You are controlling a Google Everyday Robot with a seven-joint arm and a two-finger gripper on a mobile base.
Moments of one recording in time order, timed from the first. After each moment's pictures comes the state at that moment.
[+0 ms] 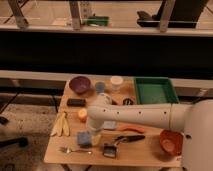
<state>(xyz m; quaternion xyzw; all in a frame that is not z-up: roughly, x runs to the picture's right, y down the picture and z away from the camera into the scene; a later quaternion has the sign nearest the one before) -0.076 0.240 0.774 -0.34 -0.19 -0.16 0.91</state>
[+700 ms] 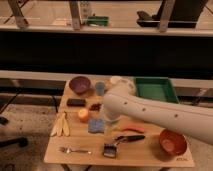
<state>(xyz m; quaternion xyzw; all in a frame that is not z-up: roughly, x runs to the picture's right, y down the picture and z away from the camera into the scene) 0.019 0.154 0.674 -0.27 -0.14 -0.10 0.95</state>
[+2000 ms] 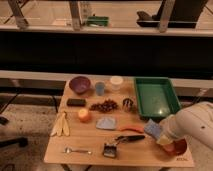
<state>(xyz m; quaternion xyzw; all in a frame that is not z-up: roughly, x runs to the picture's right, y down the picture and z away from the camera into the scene) 0.279 0.207 0.668 -0.23 0.01 0.19 0.96</state>
